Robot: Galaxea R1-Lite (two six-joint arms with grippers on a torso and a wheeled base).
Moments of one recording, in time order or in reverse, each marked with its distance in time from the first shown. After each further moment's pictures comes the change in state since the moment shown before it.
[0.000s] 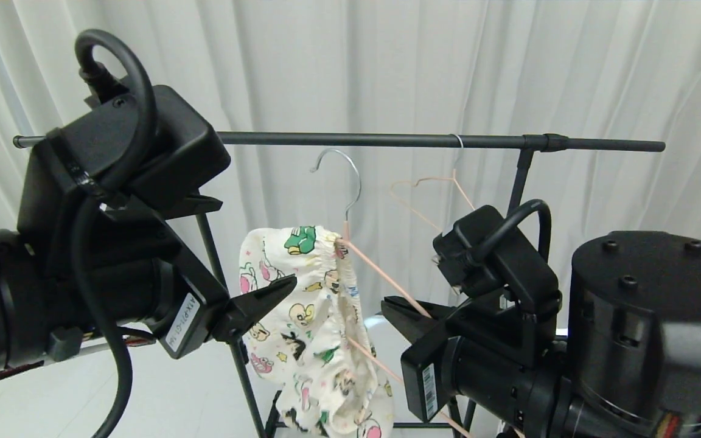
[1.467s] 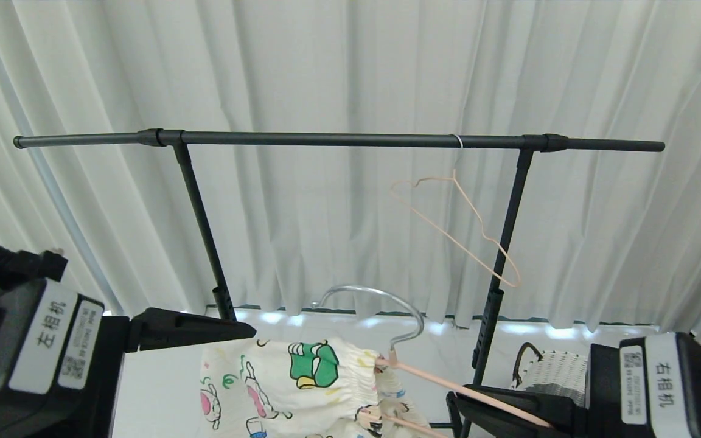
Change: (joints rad) left arm 0.098 -0.200 0.327 -0.064 -0.715 0.133; right arm 0.024 -0.316 0.316 -0.002 0.271 -0.355
